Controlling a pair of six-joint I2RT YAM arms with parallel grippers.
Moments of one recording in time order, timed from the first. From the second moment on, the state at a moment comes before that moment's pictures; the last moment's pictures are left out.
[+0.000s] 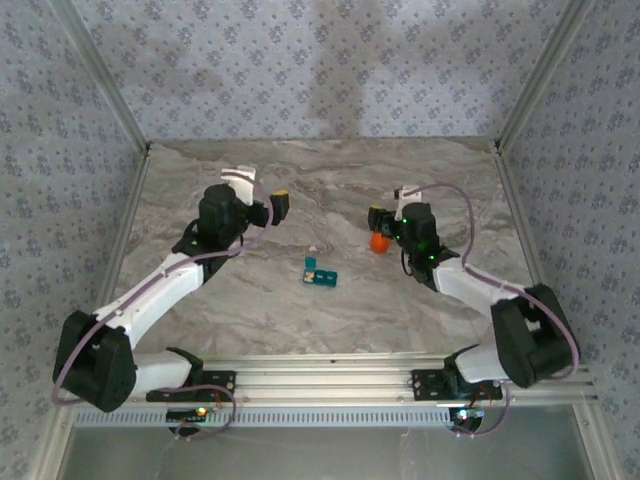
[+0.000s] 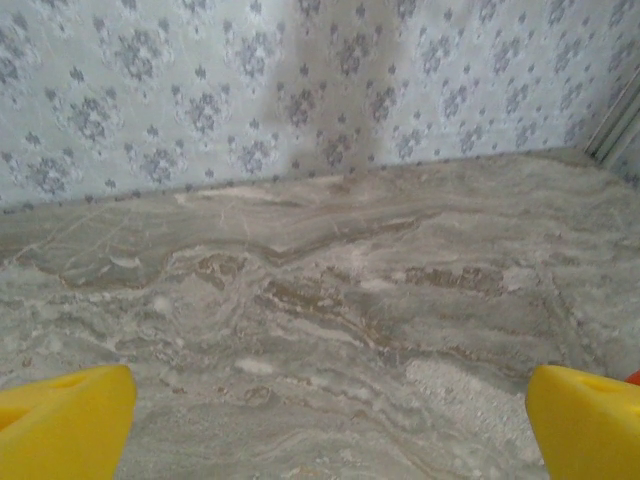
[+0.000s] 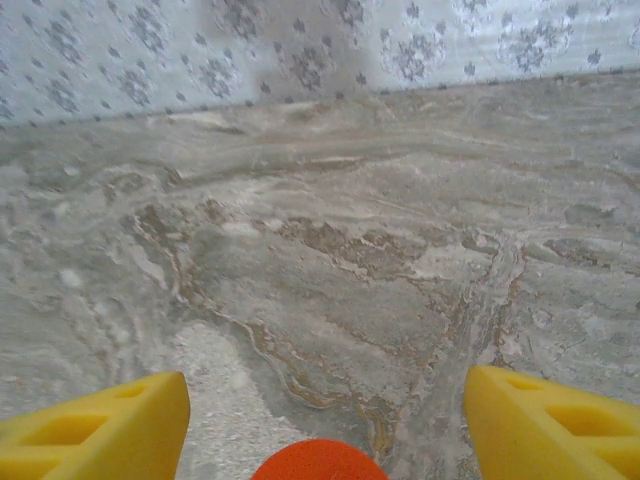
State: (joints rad) left arm -0.47 1.26 0.85 0.12 -0.04 -0.17; right arm 0.41 1.35 0.65 0.33 0.14 0.26
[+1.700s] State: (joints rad) left arm -0.50 1.72 1.16 -0.25 0.30 -0.14; right arm 0.68 1.74 1.03 -0.41 -0.18 0.24
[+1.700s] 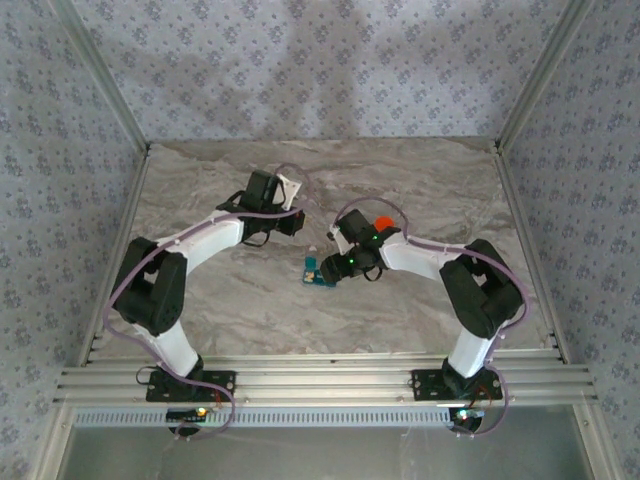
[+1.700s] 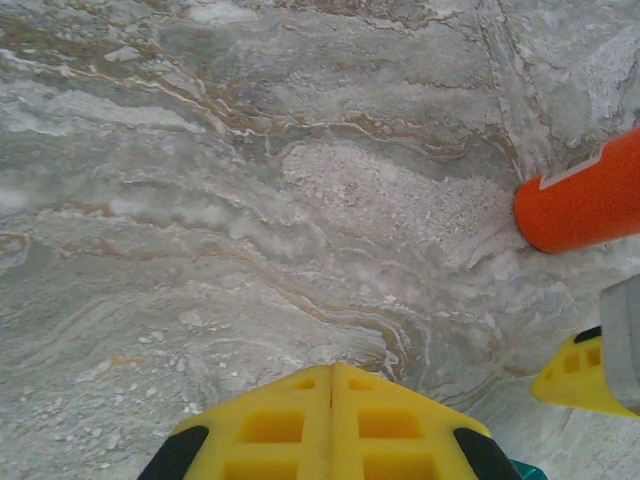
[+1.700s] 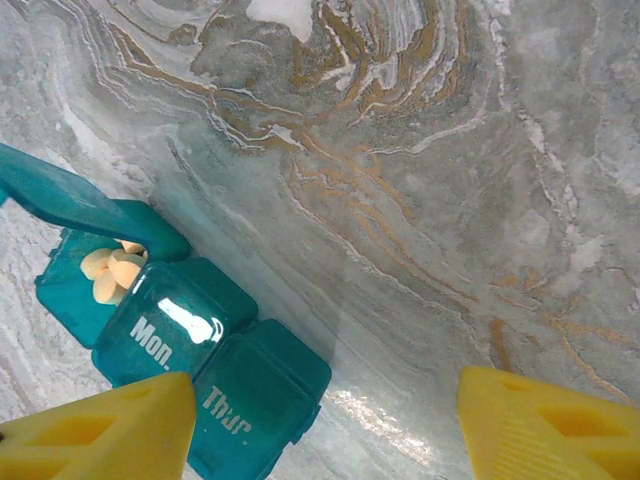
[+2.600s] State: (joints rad) left arm -0.54 1.78 1.12 -0.28 0.33 -0.14; right arm 0.67 1.76 1.04 -0.41 -0.20 0.24
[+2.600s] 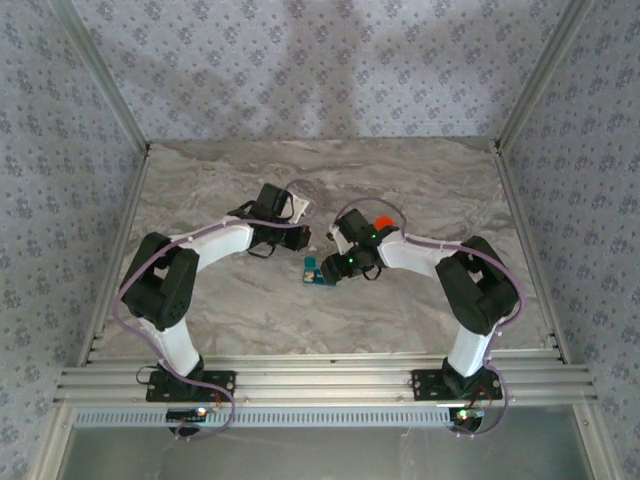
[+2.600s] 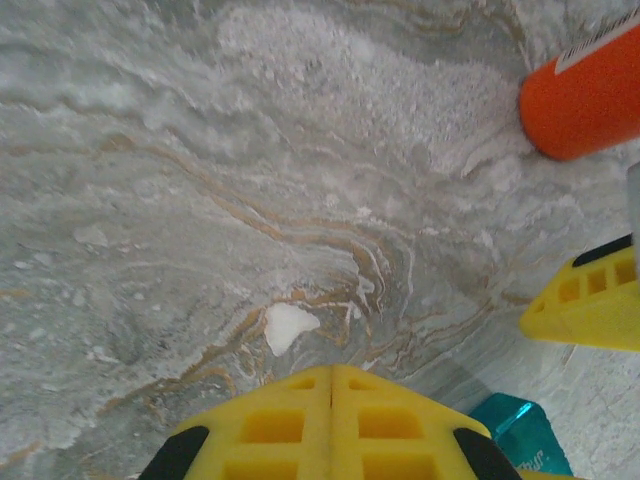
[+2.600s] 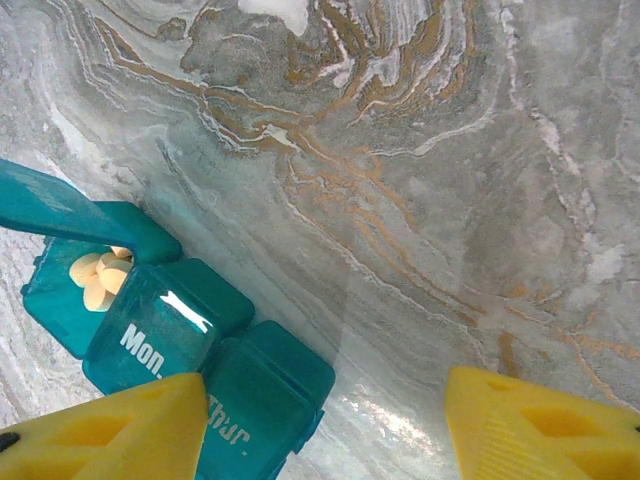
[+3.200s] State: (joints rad) left arm -0.59 1.79 1.08 -0.30 0.37 -0.15; right arm 0.66 1.77 1.05 -0.41 -0.20 0.24
